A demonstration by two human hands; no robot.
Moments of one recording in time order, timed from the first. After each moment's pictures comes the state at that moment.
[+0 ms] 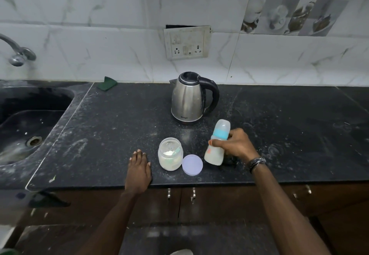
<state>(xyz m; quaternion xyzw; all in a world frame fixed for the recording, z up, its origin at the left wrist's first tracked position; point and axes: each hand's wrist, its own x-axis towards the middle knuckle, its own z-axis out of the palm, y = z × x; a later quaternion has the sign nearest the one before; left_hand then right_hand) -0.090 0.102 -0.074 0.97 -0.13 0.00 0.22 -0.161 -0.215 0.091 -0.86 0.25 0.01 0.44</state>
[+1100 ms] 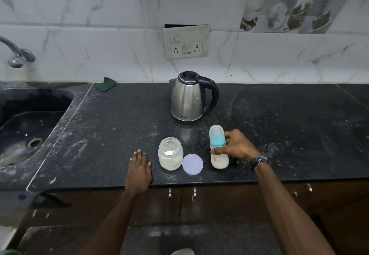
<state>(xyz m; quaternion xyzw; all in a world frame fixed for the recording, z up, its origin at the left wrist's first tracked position) -0.088 0.103 -0.074 0.97 -0.12 -0.01 0.21 -0.162 -0.224 0.088 -0.88 0.15 0.08 0.44</state>
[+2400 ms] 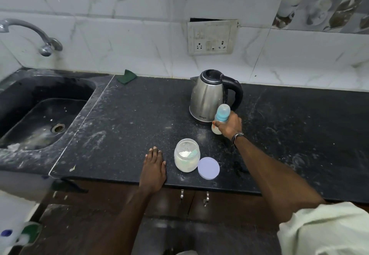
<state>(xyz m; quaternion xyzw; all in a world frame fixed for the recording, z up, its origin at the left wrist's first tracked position) -0.090 0.105 -0.071 0.96 -0.13 0.00 0.24 -0.028 -0.193 0.042 -0.88 0.26 -0.08 0.40</state>
